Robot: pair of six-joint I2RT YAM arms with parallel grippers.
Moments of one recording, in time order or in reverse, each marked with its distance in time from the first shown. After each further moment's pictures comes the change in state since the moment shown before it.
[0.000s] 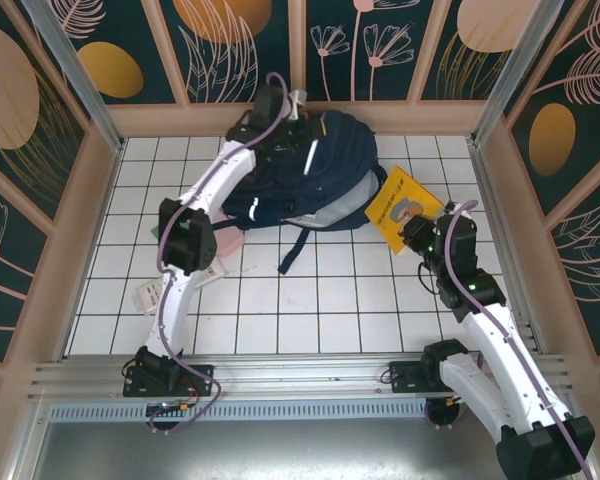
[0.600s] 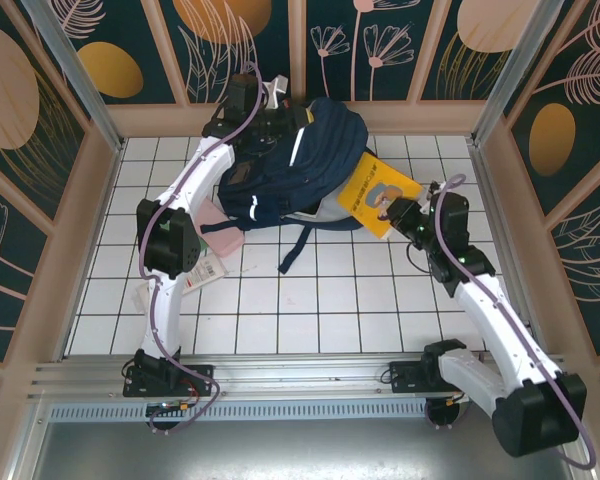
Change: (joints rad) left arm 0.056 -0.107 -0.132 0.112 0.169 -0.079; right arm -0.033 0.238 0.073 0.177 -0.275 0.064
